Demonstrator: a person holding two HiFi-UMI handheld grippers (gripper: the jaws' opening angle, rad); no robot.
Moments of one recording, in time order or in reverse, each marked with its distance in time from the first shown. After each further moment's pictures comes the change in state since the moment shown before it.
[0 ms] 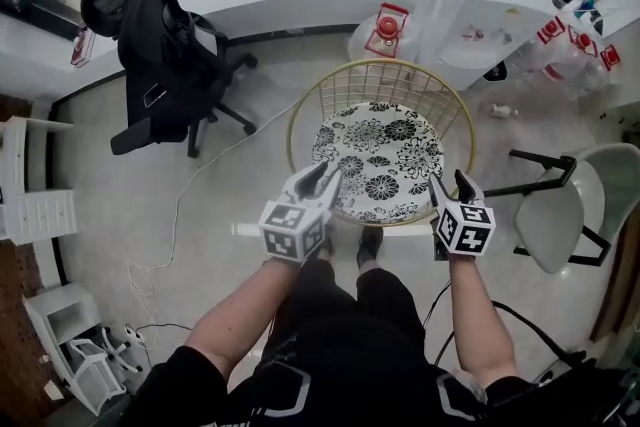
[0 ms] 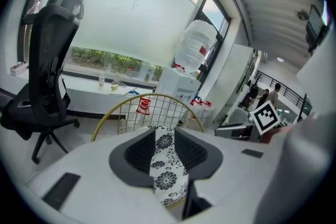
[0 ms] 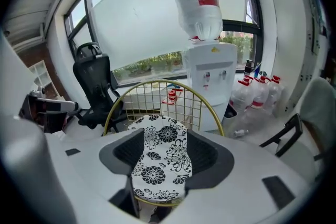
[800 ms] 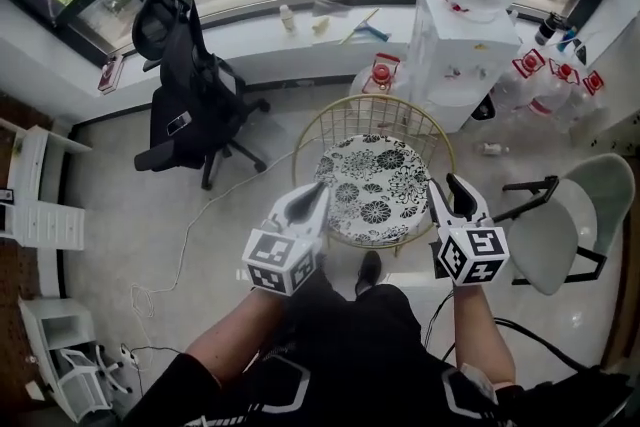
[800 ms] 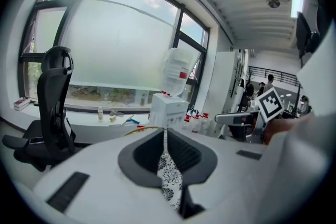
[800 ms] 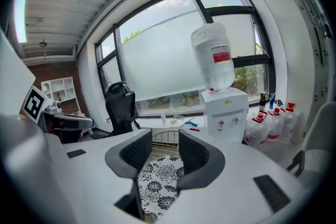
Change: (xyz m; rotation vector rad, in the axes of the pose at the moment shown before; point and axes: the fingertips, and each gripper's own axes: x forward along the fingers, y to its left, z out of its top) left arm -0.108 -0.094 0.090 0.185 -0.203 0.053; right arm -0.152 0.045 0.117 -0.083 -0.356 0.180
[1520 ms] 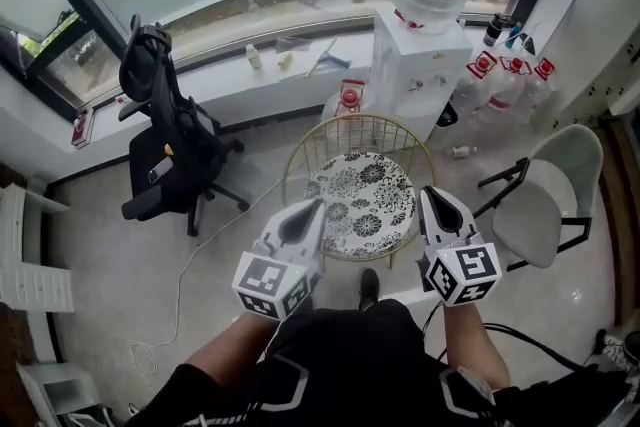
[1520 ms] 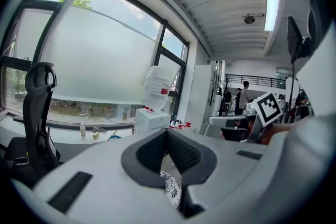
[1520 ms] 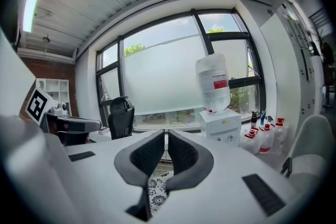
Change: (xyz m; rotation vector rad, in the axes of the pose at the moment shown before) left arm -0.068 -0.015 0.050 0.104 -0.143 -0.210; right arm -0.067 0.088 0.048 -0.051 -0.186 -0.106
